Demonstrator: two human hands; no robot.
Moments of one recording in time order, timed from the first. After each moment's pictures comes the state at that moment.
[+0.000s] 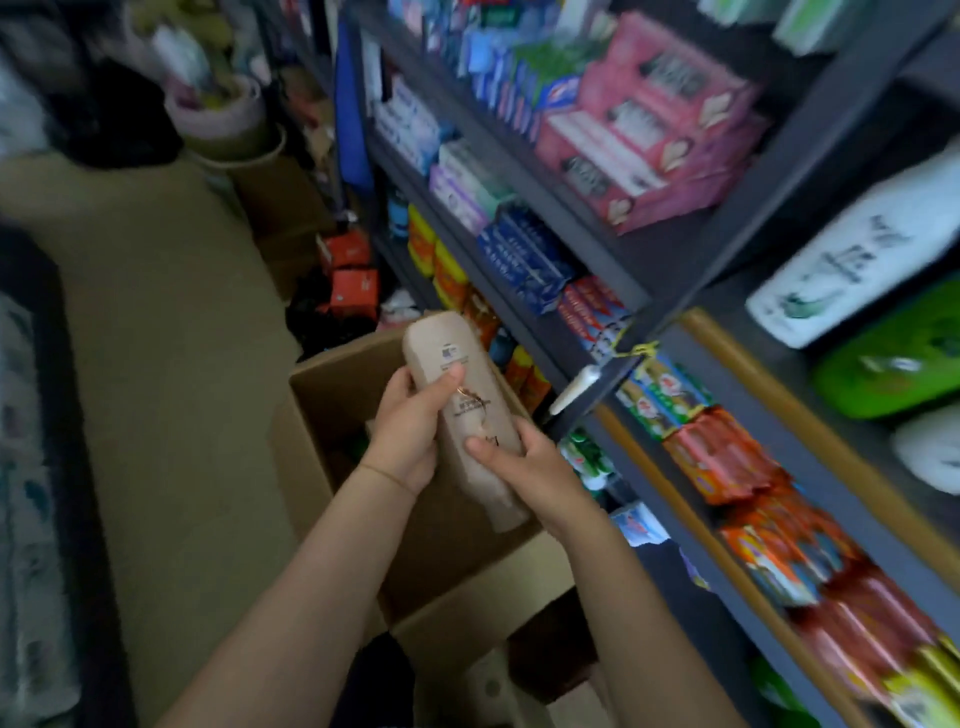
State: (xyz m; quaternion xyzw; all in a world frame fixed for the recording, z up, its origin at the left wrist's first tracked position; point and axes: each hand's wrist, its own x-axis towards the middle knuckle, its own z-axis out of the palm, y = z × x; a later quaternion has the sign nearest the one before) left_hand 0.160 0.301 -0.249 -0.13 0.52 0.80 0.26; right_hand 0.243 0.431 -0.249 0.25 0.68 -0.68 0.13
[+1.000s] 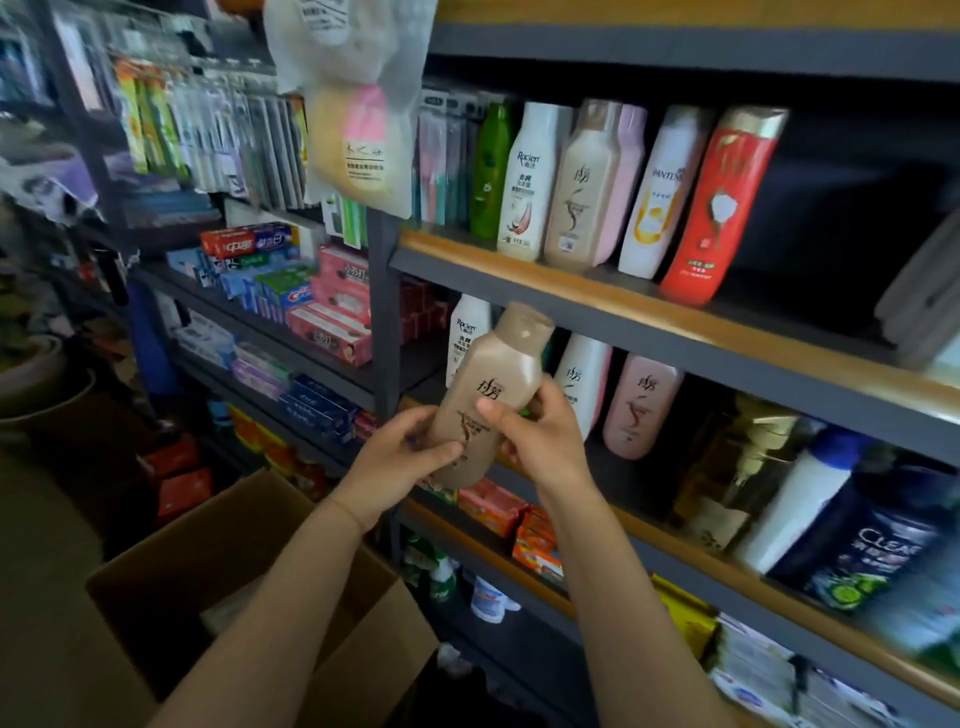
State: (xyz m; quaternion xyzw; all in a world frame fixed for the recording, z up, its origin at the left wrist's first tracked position) left_hand 0.311 0.449 -0.104 0.34 0.67 0.60 0.27; right_hand 0.435 0.574 -0.065 0.22 0.66 -0.63 -0.34
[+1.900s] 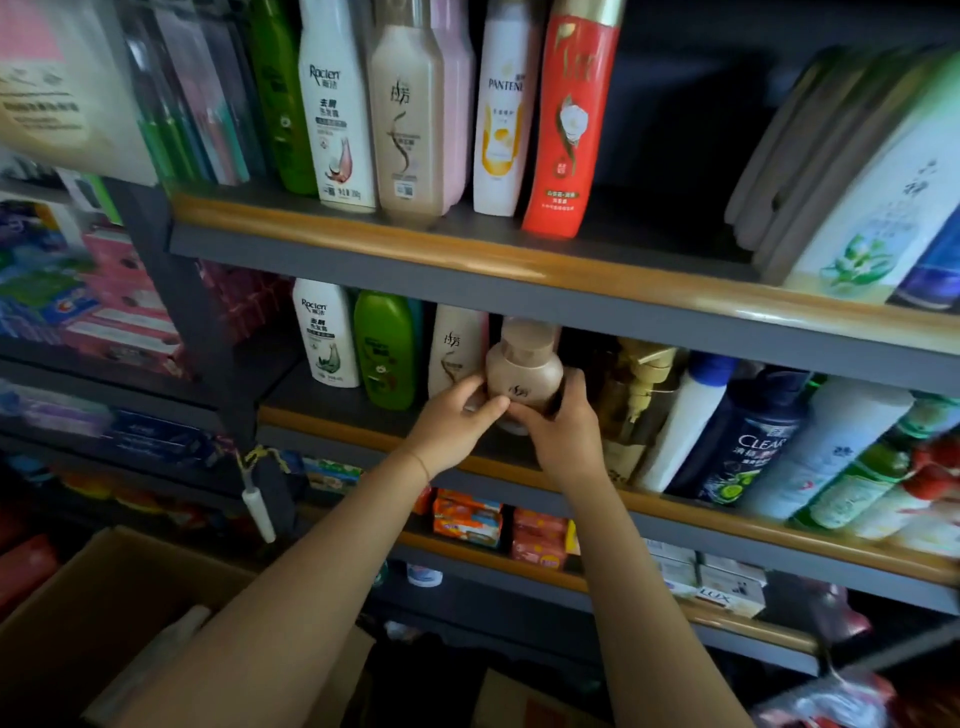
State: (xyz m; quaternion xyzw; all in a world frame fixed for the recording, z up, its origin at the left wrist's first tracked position) left_hand 0.366 0.623 -0.117 0.51 0.66 0.44 0.32; right_hand 0.514 0.676 -0.116 0.44 0.71 -0.39 -0.39
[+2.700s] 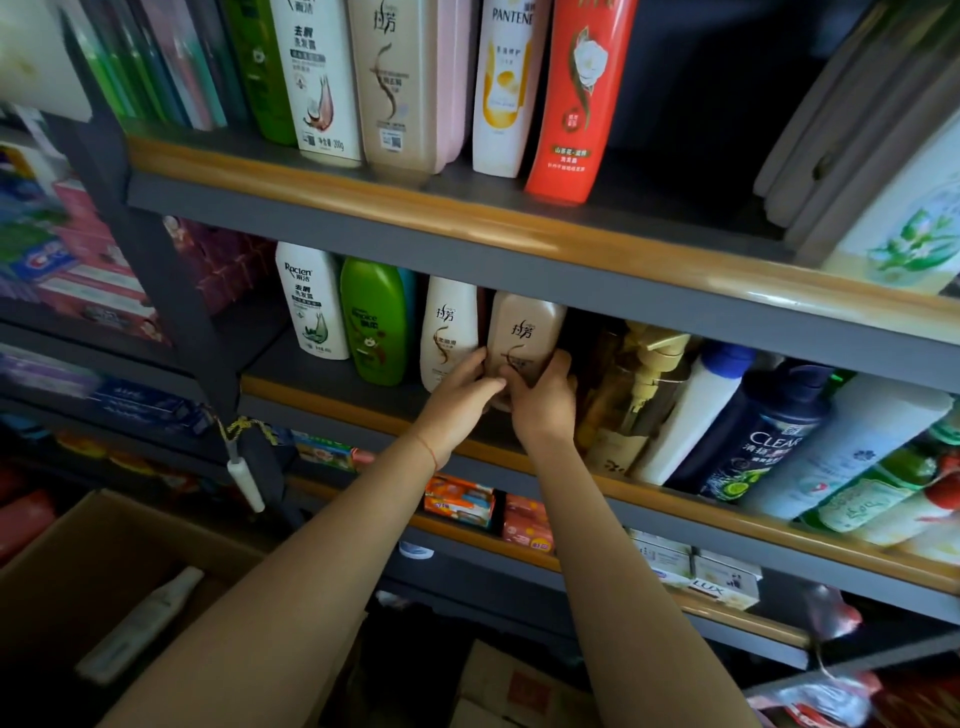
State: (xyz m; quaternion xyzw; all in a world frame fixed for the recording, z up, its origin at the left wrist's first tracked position) left_hand 0.386 0.648 -0.131 0.38 0.61 0.55 0.43; right_hand 0.478 0.704 -0.132 0.57 0.67 -0.35 -0.33
